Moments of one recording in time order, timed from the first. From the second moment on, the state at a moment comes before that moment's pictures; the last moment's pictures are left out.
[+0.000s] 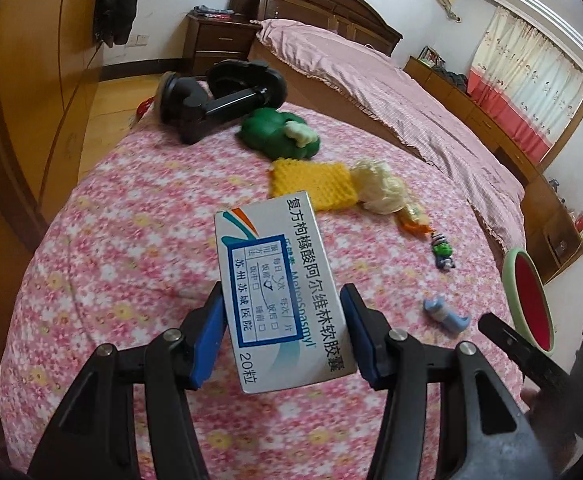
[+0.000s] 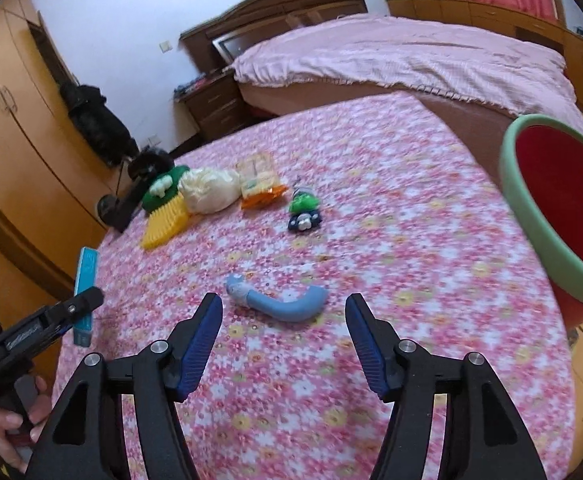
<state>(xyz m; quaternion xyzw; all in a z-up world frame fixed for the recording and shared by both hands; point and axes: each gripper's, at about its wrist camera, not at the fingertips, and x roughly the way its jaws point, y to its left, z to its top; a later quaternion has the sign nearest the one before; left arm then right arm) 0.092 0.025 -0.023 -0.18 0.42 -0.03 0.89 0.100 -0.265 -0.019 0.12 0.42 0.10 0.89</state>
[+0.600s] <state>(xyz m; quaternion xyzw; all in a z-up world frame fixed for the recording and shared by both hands) 0.086 0.047 -0.036 -0.21 0.42 -0.02 0.88 0.126 -0.214 -0.053 0.07 0.44 0.03 0.89</state>
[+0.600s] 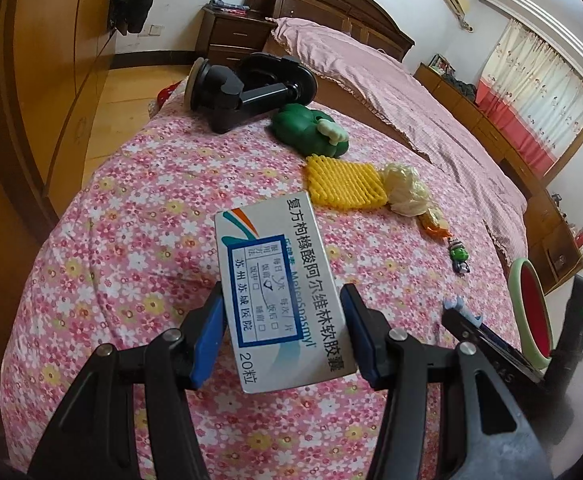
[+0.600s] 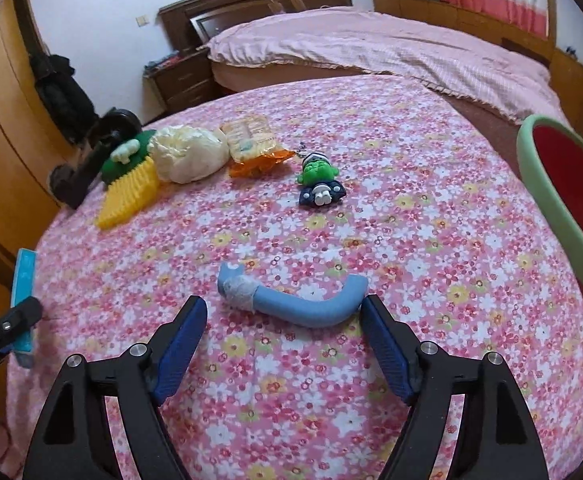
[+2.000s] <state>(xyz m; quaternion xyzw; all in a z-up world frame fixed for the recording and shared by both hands) 0.094 -0.067 0.016 -0.14 0.41 -0.14 0.89 0.060 -0.337 0.029 0.18 0.34 -0.01 0.92</state>
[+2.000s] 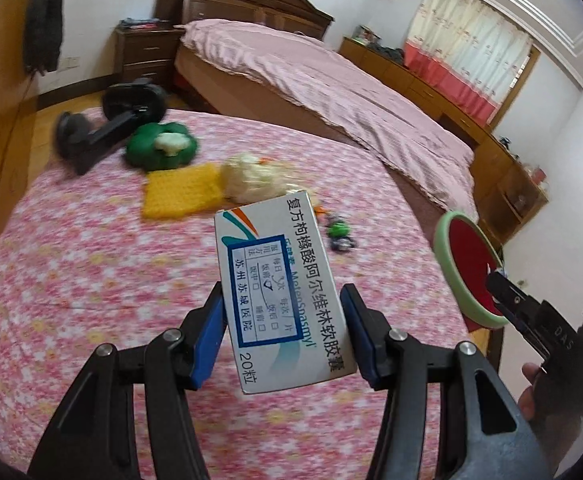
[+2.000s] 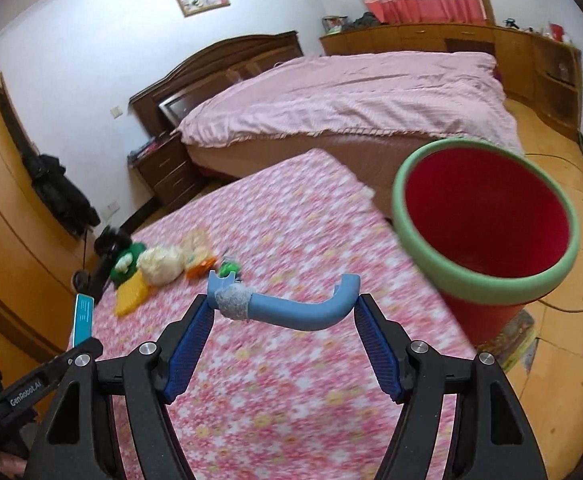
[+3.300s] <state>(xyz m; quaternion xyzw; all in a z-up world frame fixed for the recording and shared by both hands) 0.152 -0.354 0.015 0.01 0.45 -0.36 0.82 0.068 -0.536 0.014 0.25 0.33 -0.13 0.90</state>
